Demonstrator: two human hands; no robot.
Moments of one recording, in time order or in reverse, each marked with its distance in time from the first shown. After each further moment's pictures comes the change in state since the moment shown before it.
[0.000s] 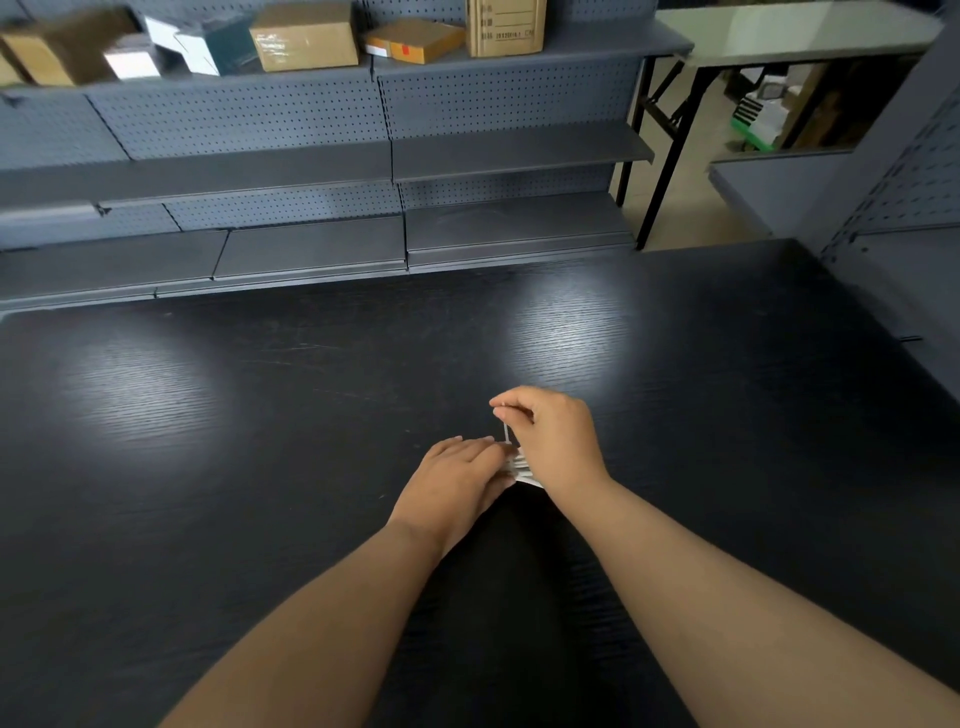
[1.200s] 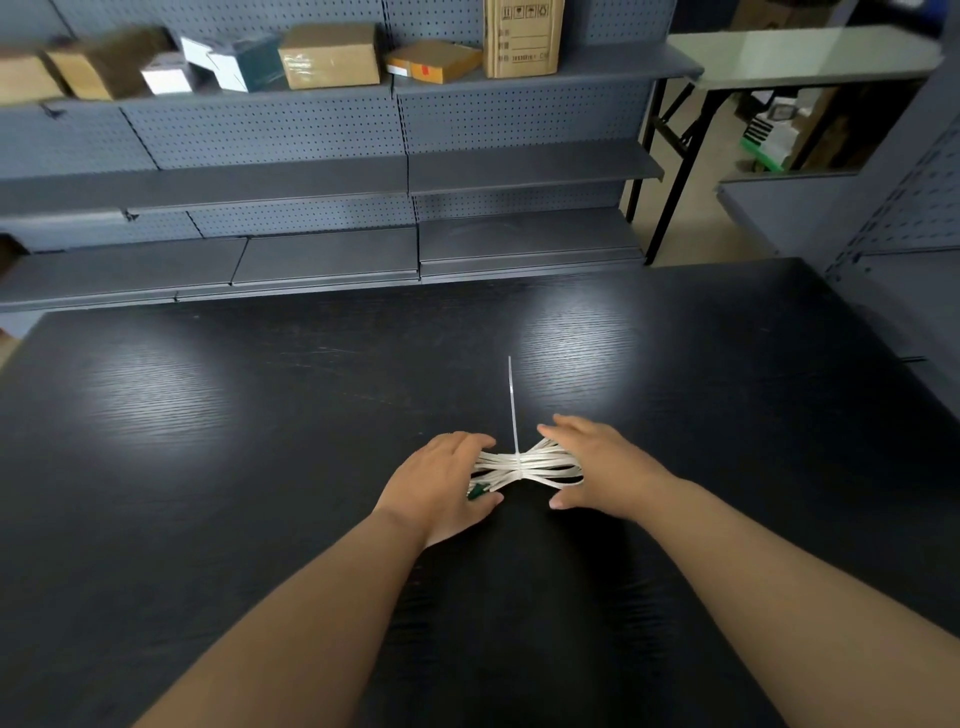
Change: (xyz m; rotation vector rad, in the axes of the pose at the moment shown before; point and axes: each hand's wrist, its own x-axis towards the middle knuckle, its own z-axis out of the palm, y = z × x) left_hand -0.003 -0.002 -0.034 -0.004 -0.225 -0.246; right_hand -0.007 0.035 -0.041 -0.490 -0.608 0.023
